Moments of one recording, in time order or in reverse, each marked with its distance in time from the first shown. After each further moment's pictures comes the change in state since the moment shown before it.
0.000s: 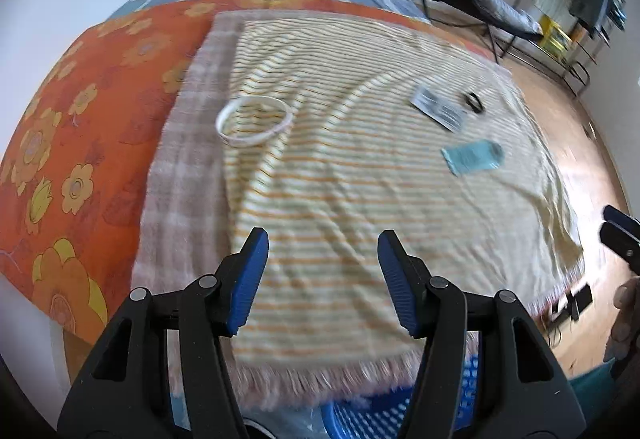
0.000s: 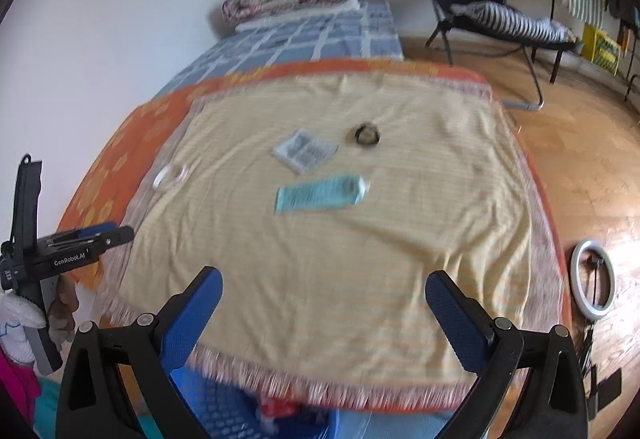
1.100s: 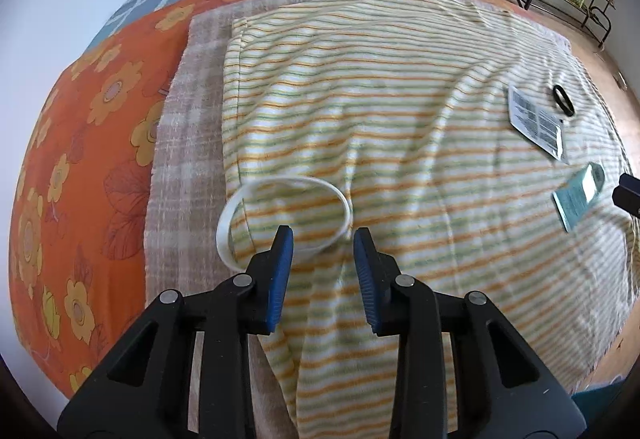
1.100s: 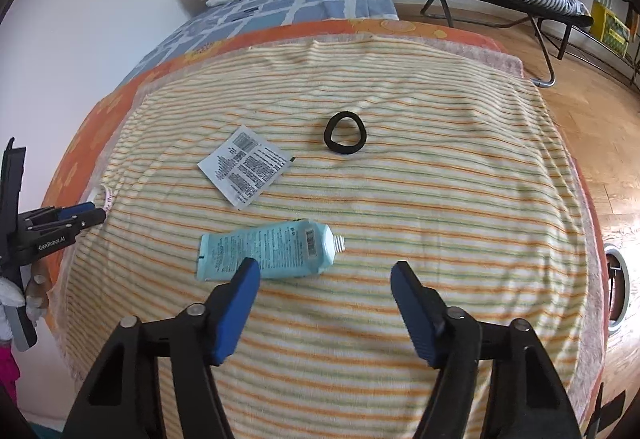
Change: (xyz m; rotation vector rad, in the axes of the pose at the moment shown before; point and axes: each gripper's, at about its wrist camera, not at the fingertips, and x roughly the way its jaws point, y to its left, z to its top) left arm 0.111 0.017 0.085 0.160 0.096 0.130; right arm 0.133 -0.033 0.048 0.040 0.134 -0.010
